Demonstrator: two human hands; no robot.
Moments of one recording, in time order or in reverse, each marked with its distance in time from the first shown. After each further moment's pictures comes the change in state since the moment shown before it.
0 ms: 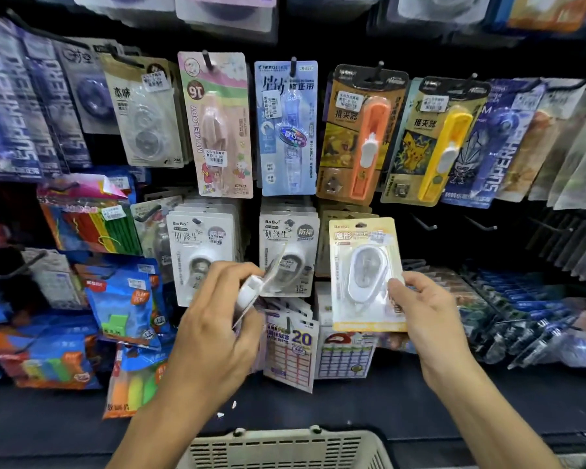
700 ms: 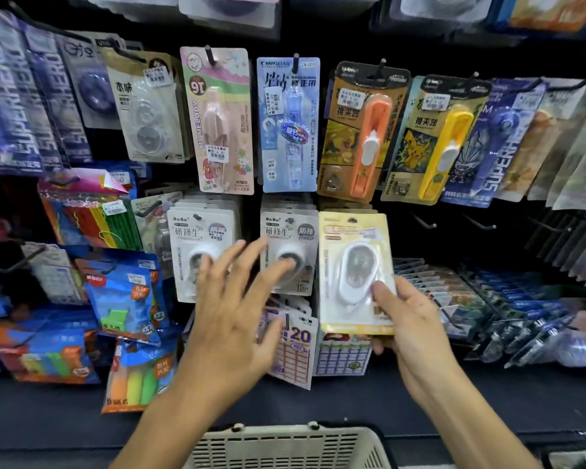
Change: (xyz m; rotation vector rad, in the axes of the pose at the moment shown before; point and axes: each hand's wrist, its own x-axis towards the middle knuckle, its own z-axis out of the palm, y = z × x) left_hand -0.002 -0.006 0.015 0.285 -0.132 0.103; right_hand -0.015 0.004 0.015 0.203 -0.107 0.024
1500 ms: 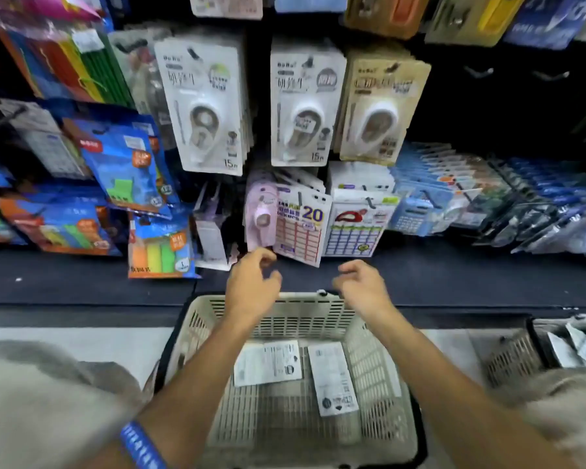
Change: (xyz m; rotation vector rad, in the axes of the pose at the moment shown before) left_hand -0.135 -0.032 0.115 -0.389 -0.372 -0.847; right_hand -0.035 0.180 -0.006 -0.620 -0.018 0.460
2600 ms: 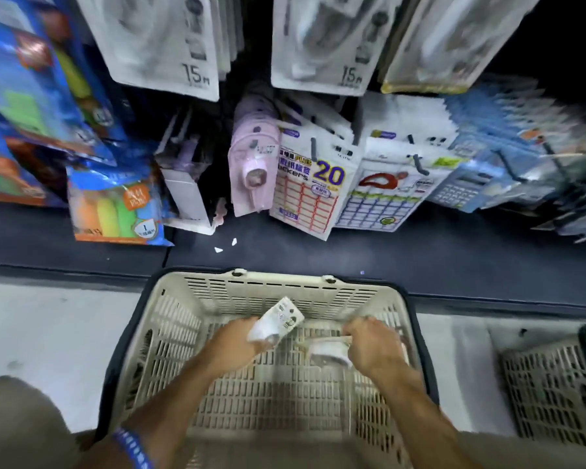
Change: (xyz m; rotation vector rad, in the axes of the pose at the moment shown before) left_hand 0.001 -0.168 0.084 0.242 -0.639 -0.309; right_hand 0.044 0.110 0.029 -1.163 -0.379 -0.038
